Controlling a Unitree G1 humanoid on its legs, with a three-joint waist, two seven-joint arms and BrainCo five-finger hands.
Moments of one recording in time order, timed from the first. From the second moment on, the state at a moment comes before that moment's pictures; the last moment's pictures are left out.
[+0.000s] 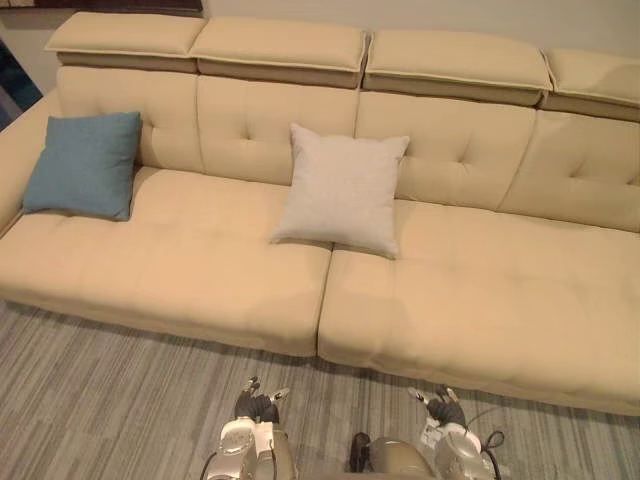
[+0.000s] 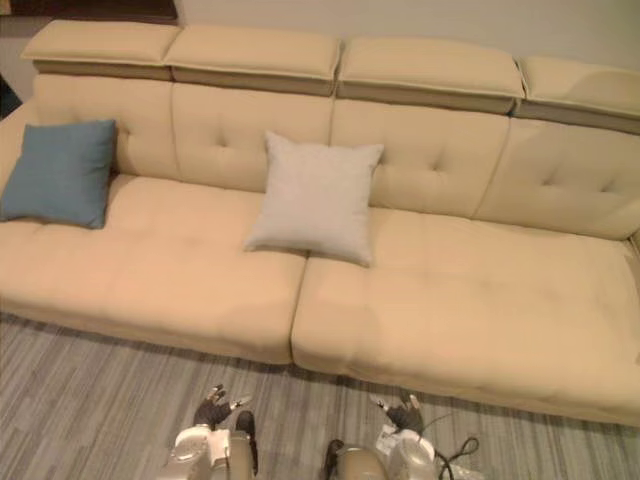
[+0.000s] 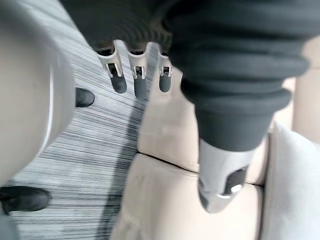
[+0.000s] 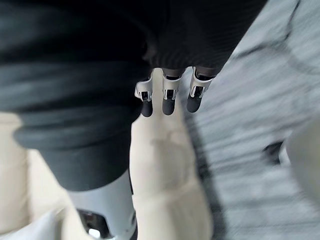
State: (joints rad) left arm 0.02 0.01 0.05 0.92 -0.08 -0.14 0.11; right arm 0.06 -0.01 -0.26 0.88 0.24 -0.12 -0.14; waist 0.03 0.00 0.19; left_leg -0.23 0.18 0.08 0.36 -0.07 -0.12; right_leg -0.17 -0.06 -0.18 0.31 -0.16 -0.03
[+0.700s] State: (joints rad) left arm 0.05 0.06 0.02 1.04 0.00 -0.12 0.09; right arm 0.10 -0.04 -0.35 1.04 0.19 -0.09 -0.09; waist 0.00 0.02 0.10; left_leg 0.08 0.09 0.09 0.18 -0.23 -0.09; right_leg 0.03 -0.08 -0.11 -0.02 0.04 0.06
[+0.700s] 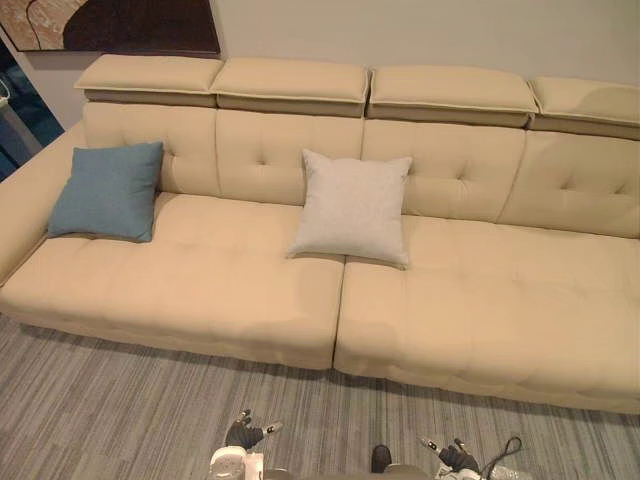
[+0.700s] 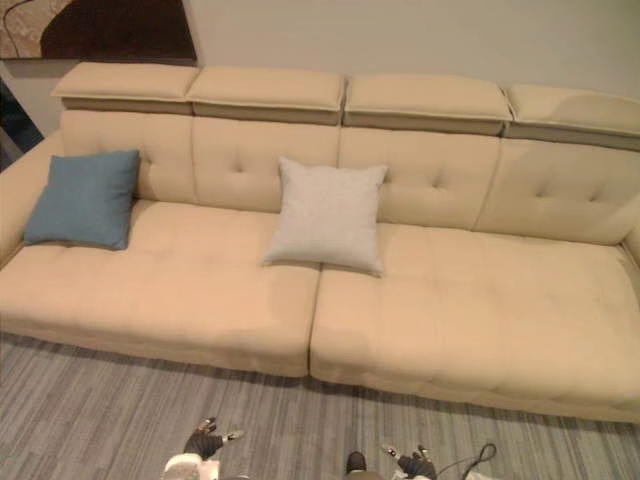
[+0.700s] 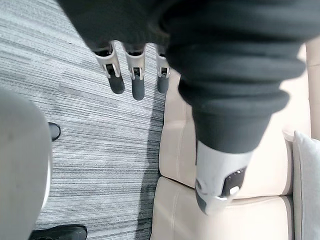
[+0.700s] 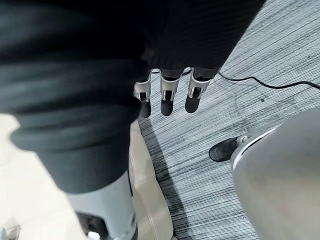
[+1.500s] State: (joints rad) left arm -0.07 0.12 0.02 1.01 0.02 -0.12 0.08; right arm -0.04 -0.06 -0.35 1.00 0.19 -0.08 -0.10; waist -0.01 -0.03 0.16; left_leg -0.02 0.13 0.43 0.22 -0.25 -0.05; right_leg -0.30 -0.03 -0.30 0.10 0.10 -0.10
